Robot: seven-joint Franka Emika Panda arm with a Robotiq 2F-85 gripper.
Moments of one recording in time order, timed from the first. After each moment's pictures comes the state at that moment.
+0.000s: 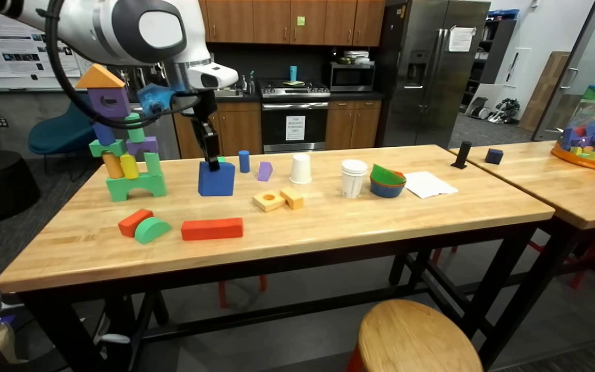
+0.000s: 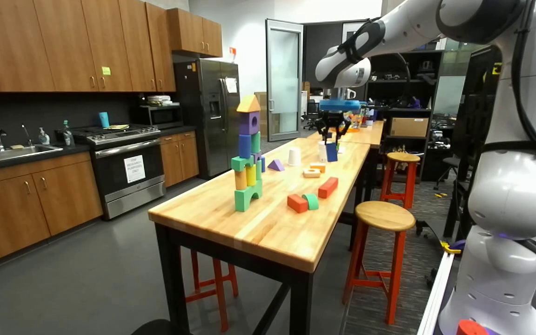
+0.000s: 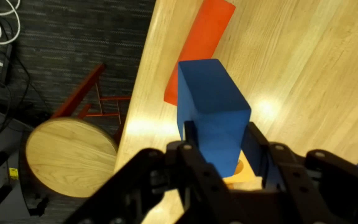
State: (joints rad) arm -0.21 0.05 -0.30 -1.92 -0.04 2.07 0.54
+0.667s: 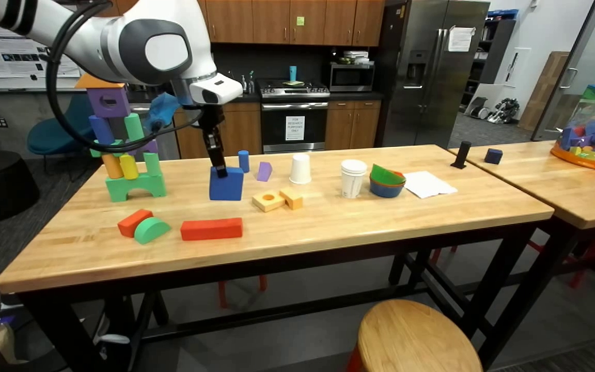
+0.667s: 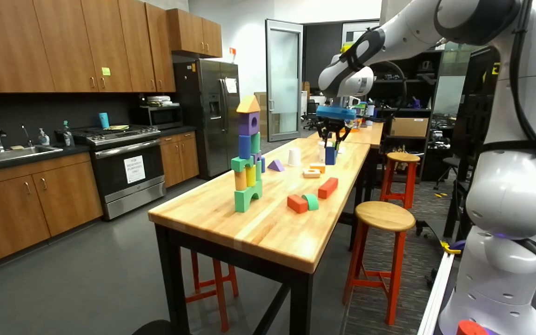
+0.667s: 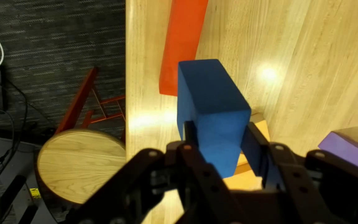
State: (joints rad) arm -0.24 0.05 -0.30 -1.98 -0.02 2.22 0.71
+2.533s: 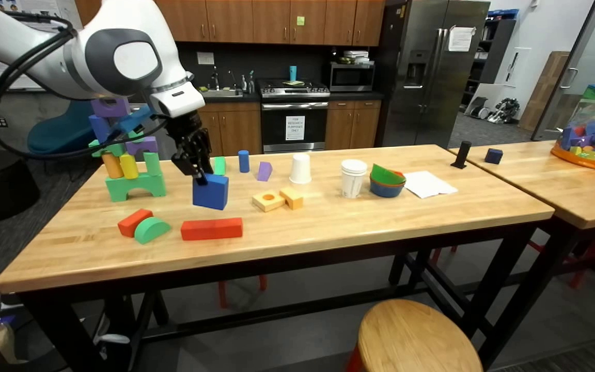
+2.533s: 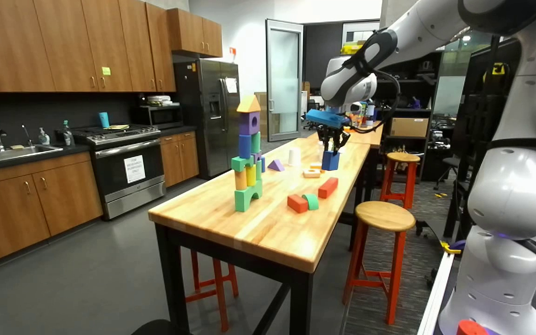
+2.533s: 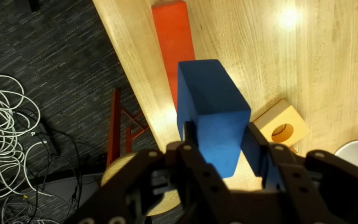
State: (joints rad) arm -0.22 -0.06 -0.25 -2.15 -0.17 2.32 1.27
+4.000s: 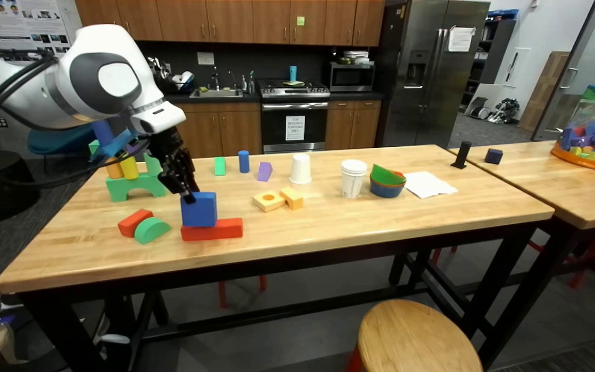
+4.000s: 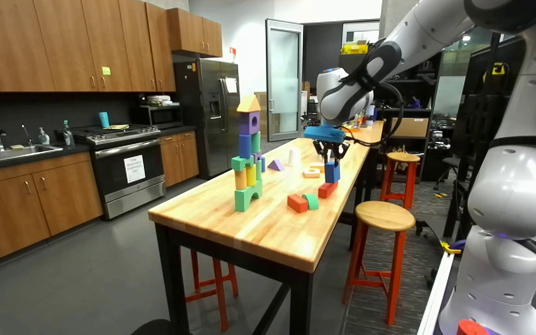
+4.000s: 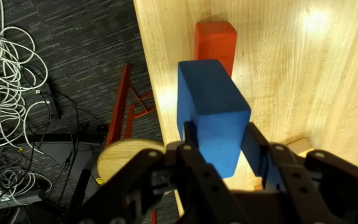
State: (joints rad) arm -0.22 -0.07 -0.18 -2.27 -0.37 2.36 1.30
